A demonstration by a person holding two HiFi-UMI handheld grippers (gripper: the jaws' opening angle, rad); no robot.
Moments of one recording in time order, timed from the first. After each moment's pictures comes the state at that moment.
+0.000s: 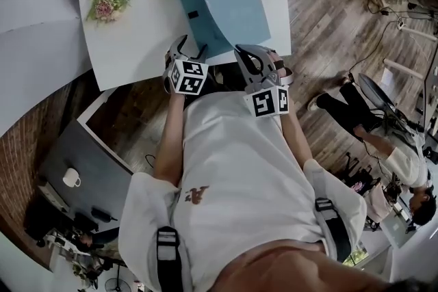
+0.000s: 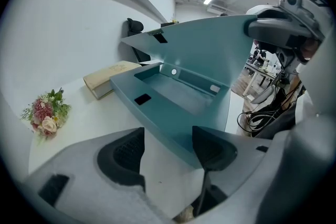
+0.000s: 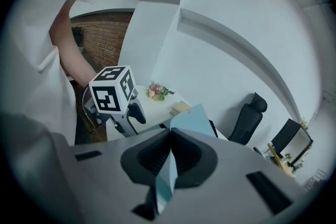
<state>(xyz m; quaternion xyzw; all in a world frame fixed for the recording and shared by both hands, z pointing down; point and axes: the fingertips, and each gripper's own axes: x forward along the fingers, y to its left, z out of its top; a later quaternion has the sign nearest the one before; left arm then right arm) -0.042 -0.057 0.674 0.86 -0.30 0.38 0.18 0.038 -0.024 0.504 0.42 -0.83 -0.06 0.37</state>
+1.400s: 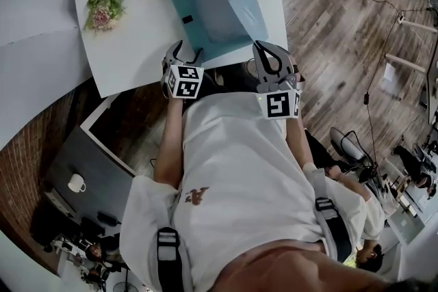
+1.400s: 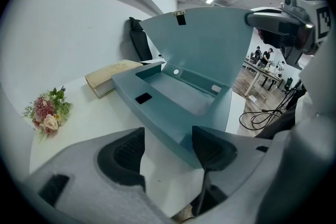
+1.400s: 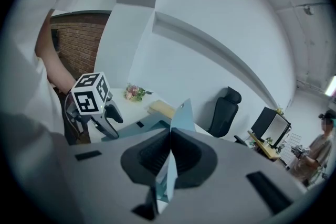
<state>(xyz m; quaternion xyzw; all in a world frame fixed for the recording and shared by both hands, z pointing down) -0.044 -0.058 0.675 0.85 -0.31 0.39 0.19 0.103 -0.028 0.470 0.53 -0.78 -0.03 0.34</state>
